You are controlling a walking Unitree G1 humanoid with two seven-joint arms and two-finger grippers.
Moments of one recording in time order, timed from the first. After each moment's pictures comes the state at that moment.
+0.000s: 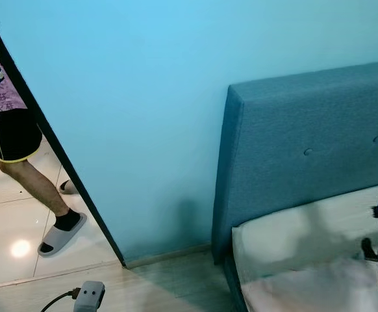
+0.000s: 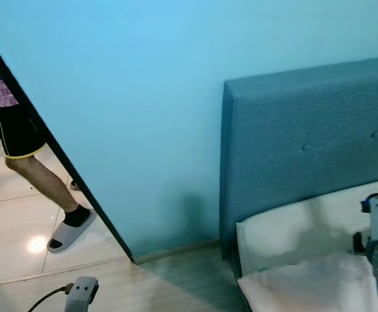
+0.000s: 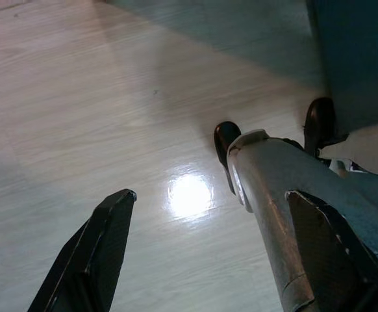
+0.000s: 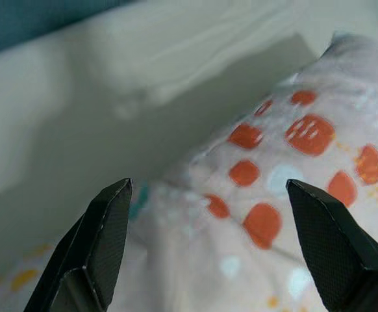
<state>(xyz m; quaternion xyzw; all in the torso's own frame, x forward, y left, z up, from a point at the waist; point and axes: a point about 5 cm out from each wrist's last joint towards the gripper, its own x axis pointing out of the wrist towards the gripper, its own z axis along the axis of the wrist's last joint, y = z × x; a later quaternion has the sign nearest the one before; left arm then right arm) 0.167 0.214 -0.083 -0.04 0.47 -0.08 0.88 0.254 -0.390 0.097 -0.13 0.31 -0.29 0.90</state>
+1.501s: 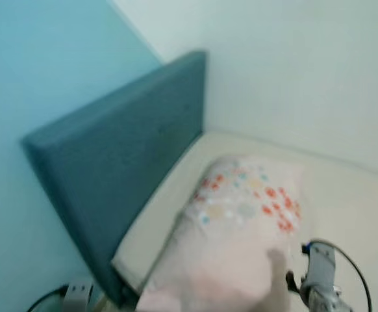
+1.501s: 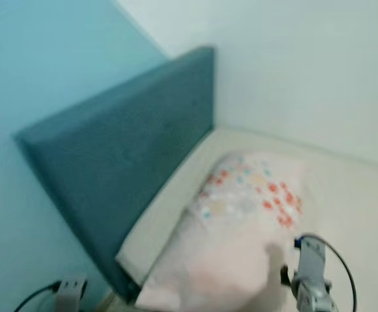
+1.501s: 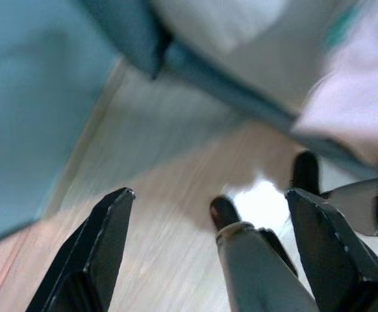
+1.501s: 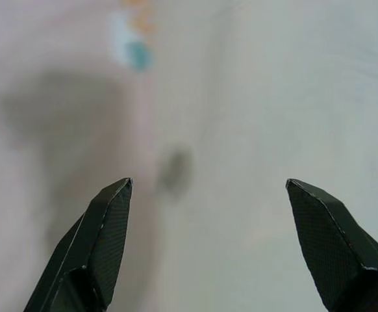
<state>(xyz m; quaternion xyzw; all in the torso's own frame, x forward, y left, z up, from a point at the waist) 0.178 0.228 -0.079 -0.02 0.47 0.01 0.88 0.232 -0.286 -0.027 0.02 0.38 -0.21 0.90</state>
